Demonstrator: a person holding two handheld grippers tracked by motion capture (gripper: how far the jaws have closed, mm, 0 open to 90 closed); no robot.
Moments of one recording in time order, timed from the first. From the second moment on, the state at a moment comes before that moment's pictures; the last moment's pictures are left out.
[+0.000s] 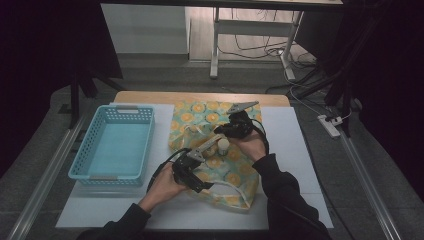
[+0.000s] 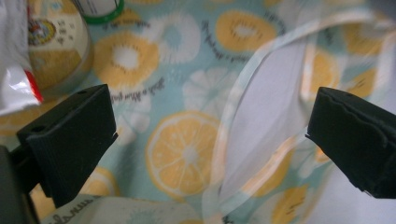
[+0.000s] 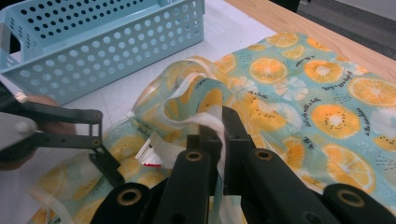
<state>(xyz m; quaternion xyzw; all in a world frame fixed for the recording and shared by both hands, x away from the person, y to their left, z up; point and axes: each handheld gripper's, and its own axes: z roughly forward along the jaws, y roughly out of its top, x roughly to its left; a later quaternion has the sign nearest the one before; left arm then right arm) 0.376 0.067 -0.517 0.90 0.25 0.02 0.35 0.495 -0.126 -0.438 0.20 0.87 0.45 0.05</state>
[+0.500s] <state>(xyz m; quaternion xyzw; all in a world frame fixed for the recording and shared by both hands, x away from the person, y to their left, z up) 0.377 0.055 -0.536 0.92 0.25 0.06 0.31 0.492 -0.128 -0.444 0.20 0.87 0.45 0.04</state>
